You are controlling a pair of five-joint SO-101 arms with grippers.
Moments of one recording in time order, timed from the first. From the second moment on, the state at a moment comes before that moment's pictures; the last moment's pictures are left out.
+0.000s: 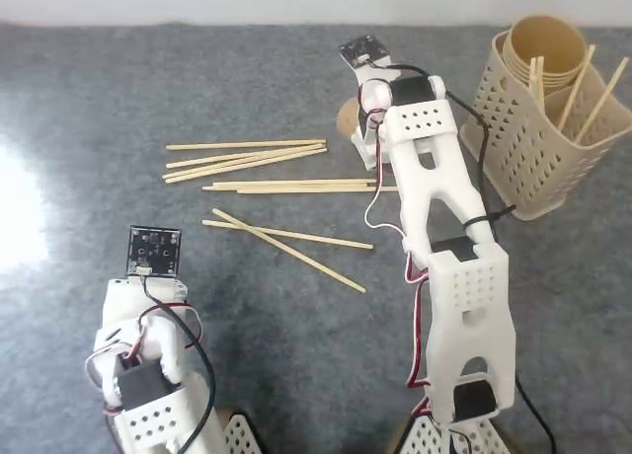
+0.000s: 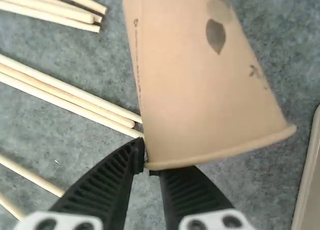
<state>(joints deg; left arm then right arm) -27.6 -102.0 96.9 59.9 -16.5 -16.5 42.3 -44.0 85.5 14.3</state>
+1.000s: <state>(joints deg) -27.6 -102.0 96.9 59.9 -16.5 -3.4 -9.8 -25.0 100.7 57.7</state>
